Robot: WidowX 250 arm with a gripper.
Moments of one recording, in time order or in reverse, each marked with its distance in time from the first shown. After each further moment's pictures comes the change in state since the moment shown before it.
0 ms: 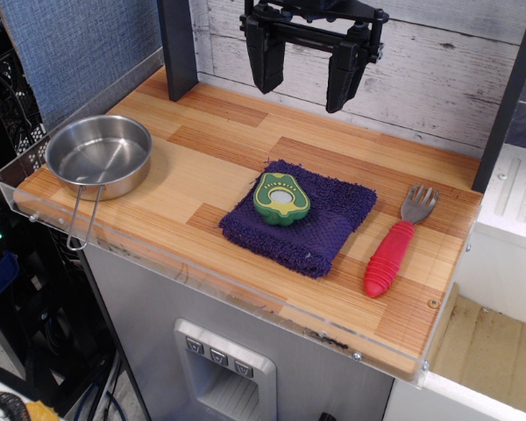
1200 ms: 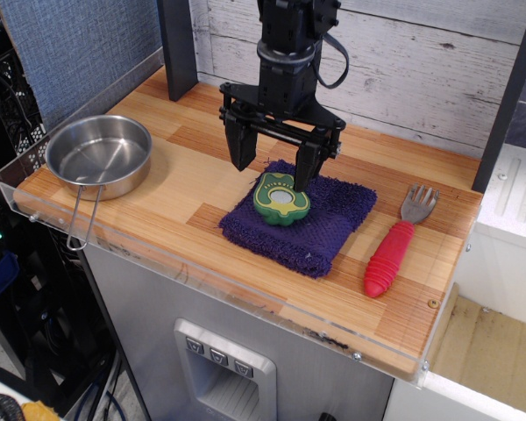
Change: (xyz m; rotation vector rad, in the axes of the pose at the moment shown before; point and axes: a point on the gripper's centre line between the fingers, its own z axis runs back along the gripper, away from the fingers) arm -0.002 0.023 -0.080 0.075 -0.024 0.057
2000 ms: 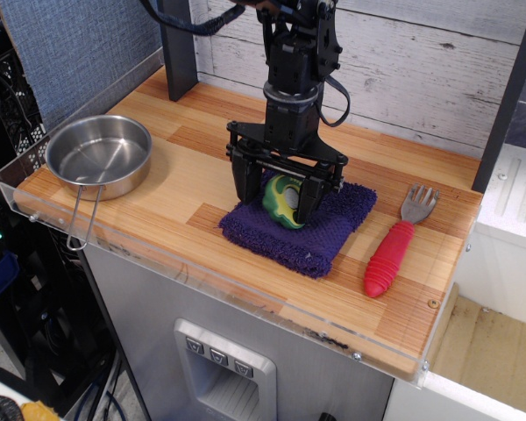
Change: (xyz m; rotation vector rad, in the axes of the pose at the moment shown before) arm -0.005 -0.006 -0.031 -0.024 0.074 0.029
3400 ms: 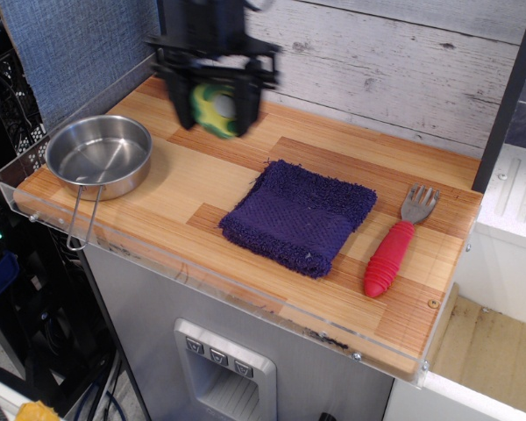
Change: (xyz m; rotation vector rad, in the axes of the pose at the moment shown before) arm -0.016 0.070 0.074 -0.104 -0.014 0.143
